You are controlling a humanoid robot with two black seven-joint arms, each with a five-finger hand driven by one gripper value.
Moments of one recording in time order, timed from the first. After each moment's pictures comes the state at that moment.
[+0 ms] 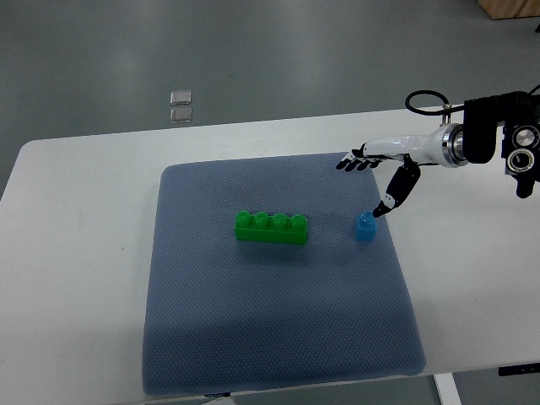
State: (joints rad) left arm 0.01 0.00 -0.10 -0.15 0.07 -0.01 0.02; right arm 1.10 -0.71 0.25 1.43 -1.09 0.40 -0.26
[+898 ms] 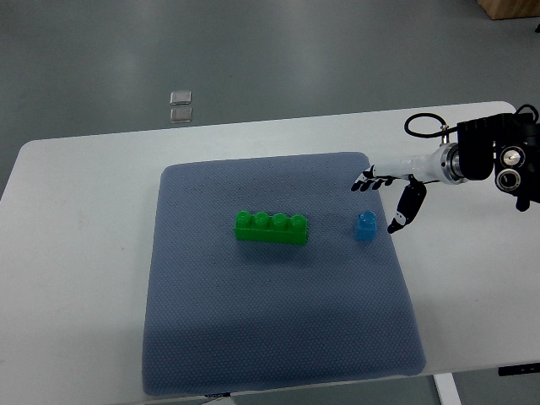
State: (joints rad) left arm 0.01 0.00 -0.10 -0.15 0.07 -0.01 0.02; right arm 1.12 -0.70 0.12 1.38 -1.13 0.39 -0.26
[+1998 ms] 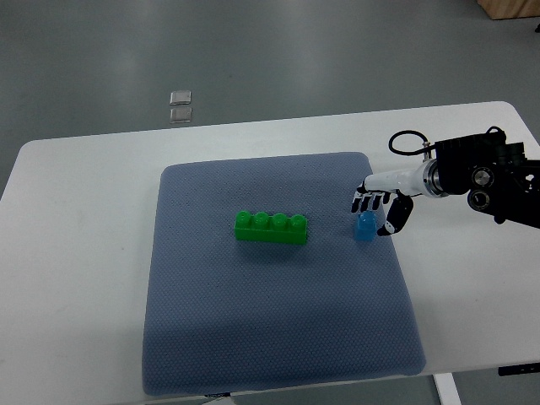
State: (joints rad) left arm 0.01 0.00 -0.10 -0.15 0.07 -0.01 0.02; right arm 1.11 -0.60 0.05 1.31 -1.19 0.34 -0.28
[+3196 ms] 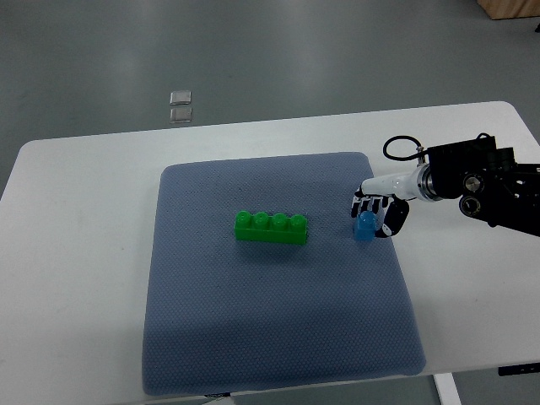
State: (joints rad) left arm 0.01 0.00 -0.10 -0.15 0.07 -0.01 0.02; right arm 1.10 -0.57 0.05 1.28 -1.24 0.33 -0.28
